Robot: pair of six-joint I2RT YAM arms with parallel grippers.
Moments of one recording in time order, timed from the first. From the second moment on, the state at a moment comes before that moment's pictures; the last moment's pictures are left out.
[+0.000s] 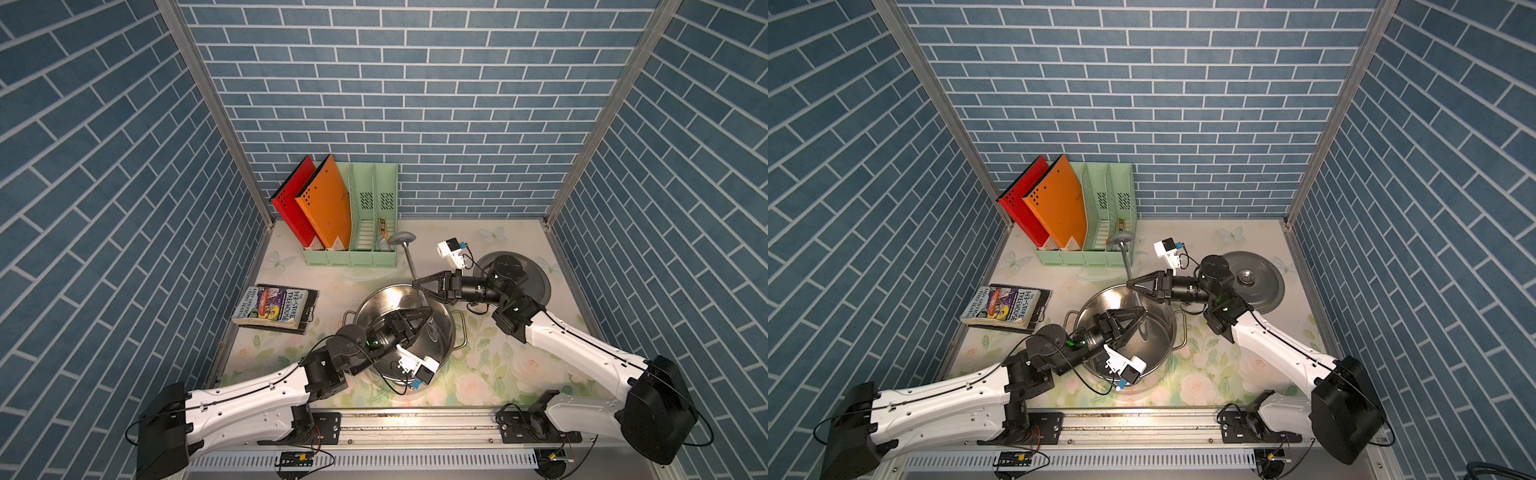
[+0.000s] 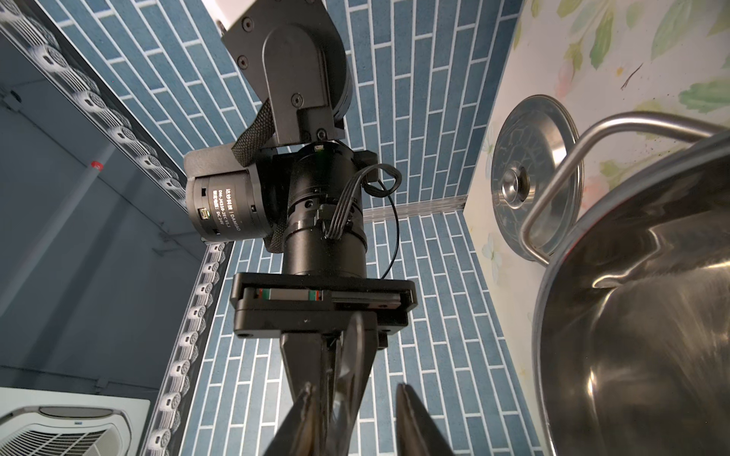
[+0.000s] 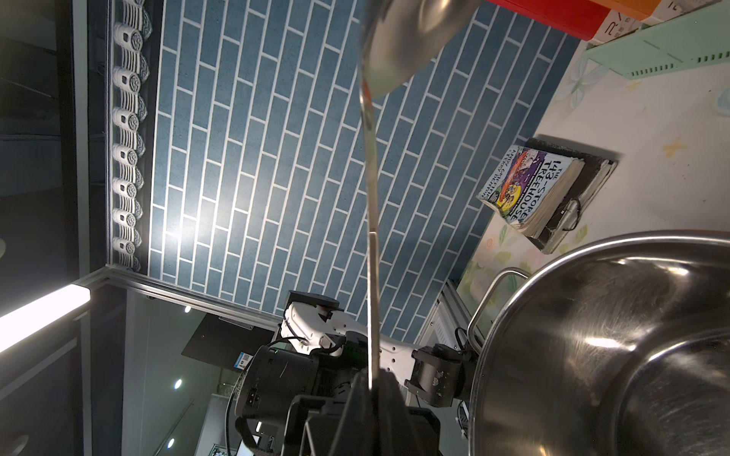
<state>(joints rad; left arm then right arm) -1.14 0.93 0.53 0.48 -0.11 1.71 0.70 1.25 0.83 0.49 -0.89 1.24</state>
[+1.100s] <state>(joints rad) -1.20 0.86 1.29 -0.05 -0.39 0.35 0.71 0.52 0.66 0.07 0.07 0.38</state>
